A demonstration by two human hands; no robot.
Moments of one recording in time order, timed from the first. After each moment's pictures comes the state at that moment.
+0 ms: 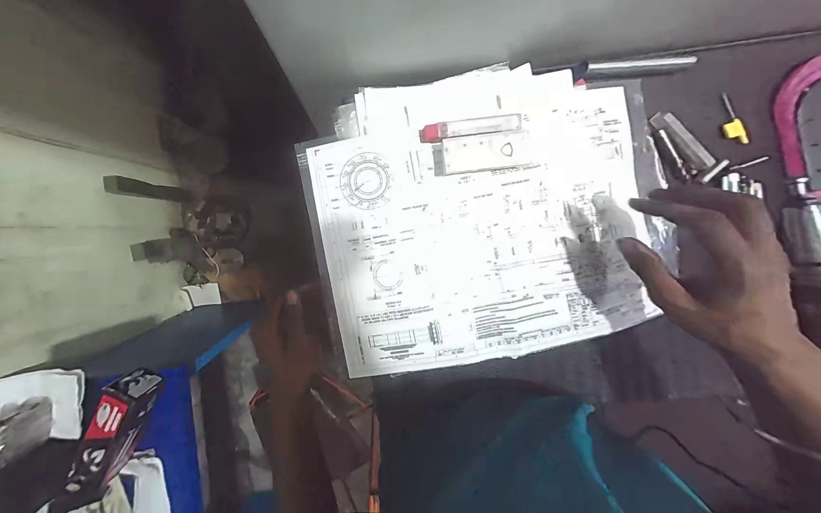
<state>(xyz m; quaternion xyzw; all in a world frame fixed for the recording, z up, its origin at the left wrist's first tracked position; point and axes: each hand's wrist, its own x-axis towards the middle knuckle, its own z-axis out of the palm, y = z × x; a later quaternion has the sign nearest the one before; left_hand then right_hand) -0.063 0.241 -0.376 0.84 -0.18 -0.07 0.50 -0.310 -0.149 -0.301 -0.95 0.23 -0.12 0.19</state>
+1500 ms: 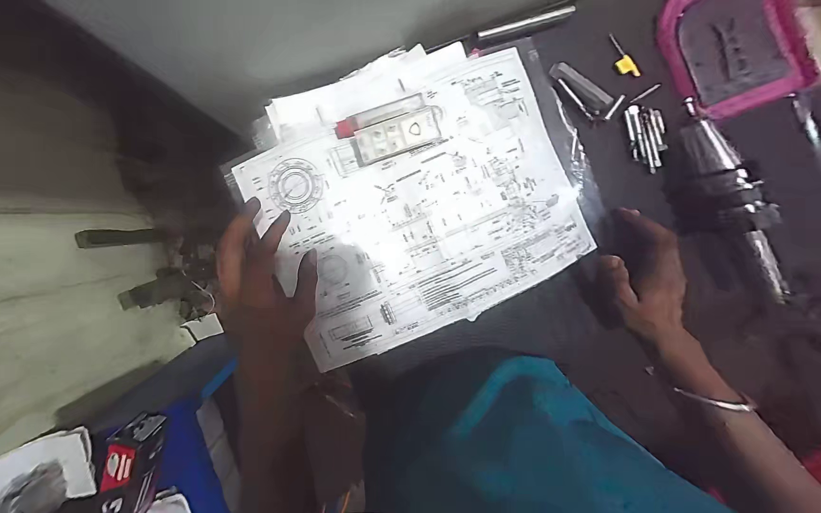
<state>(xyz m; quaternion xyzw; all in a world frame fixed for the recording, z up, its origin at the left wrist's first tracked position) -0.034 0.155 -0.323 0.84 -0.44 -0.02 0.31 -0.456 -0.108 -0.379 -0.87 0.42 -0.17 0.21</state>
